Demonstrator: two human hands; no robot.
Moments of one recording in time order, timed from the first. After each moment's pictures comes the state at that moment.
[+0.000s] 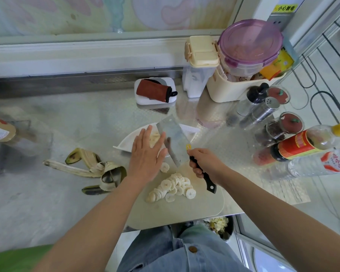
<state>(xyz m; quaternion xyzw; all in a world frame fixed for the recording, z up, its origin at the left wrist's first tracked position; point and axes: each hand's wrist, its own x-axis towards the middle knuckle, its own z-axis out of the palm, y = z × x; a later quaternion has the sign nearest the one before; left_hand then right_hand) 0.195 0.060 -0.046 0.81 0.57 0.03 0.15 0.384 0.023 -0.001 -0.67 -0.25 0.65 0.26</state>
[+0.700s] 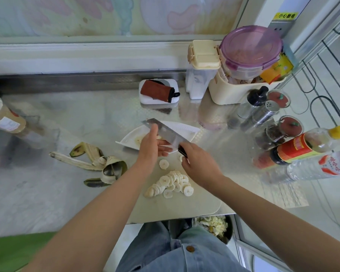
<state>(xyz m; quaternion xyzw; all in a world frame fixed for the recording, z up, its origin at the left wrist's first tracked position) 0.229 0.066 -0.006 0.33 0.62 0.33 0.63 0.374 0.004 0.000 -0.66 -0.72 0.21 0.08</state>
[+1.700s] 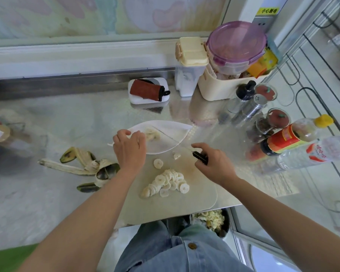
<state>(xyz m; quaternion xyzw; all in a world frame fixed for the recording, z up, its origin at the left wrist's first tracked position) 0.196 0.067 -0.029 0.62 0.73 0.19 0.19 0.423 -0.019 -0.006 -0.72 -0.62 0.28 0.15</state>
